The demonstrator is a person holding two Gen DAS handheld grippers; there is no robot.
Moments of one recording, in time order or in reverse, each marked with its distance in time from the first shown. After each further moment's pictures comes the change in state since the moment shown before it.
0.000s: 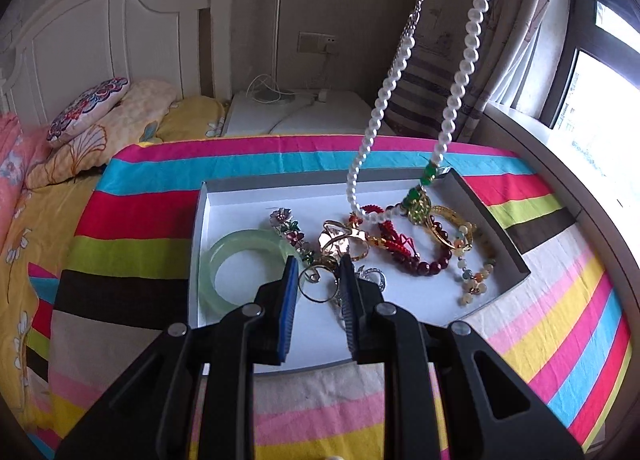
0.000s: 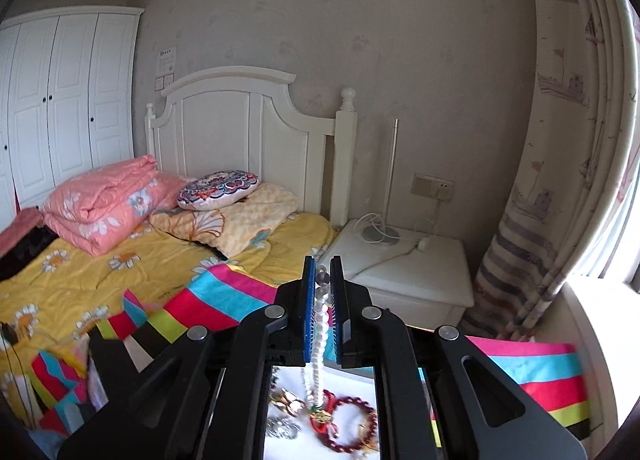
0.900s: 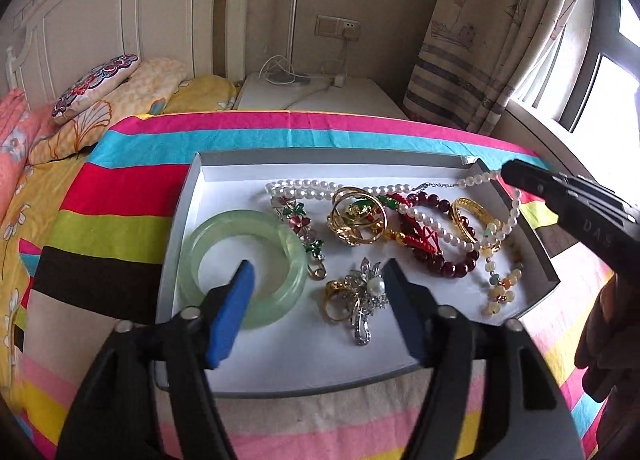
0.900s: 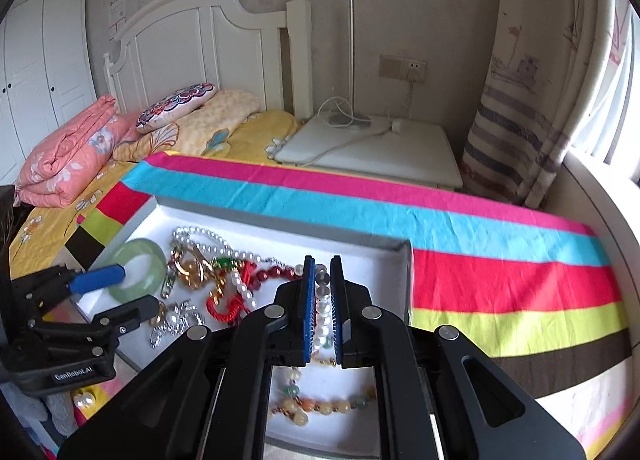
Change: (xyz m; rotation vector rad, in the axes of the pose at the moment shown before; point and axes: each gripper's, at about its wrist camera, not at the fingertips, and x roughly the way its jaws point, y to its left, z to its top) left arm 0.034 0.000 -0.007 -0.048 0.034 0.044; right arm 0.061 -0.070 -0.148 0.117 0.305 -0.045
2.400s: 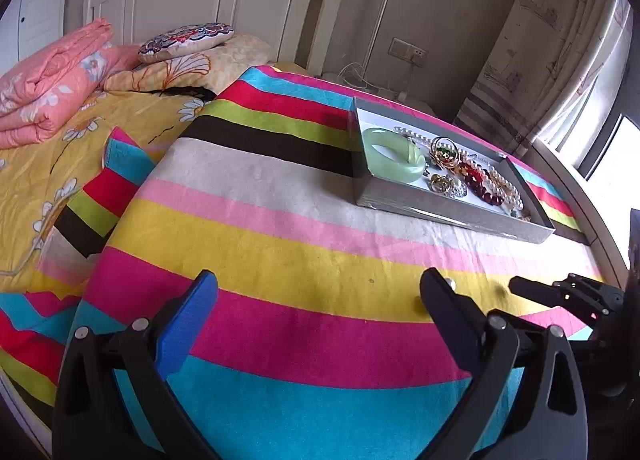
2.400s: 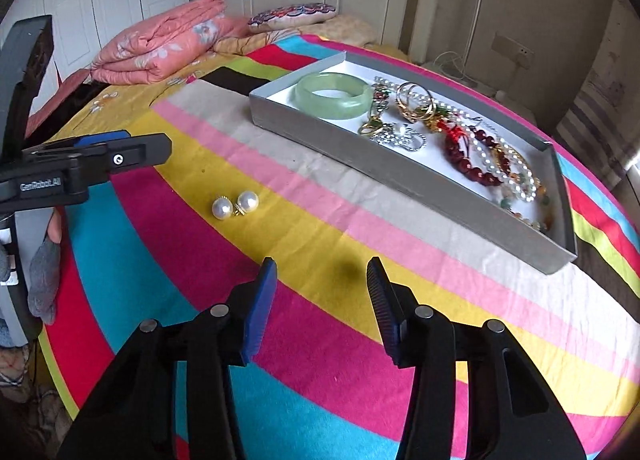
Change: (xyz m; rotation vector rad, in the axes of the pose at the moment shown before) left arm -0.119 0.091 -0.118 -0.237 -0.053 0.067; right arm -0.053 0.129 -0.114 -0.294 0.206 0.188
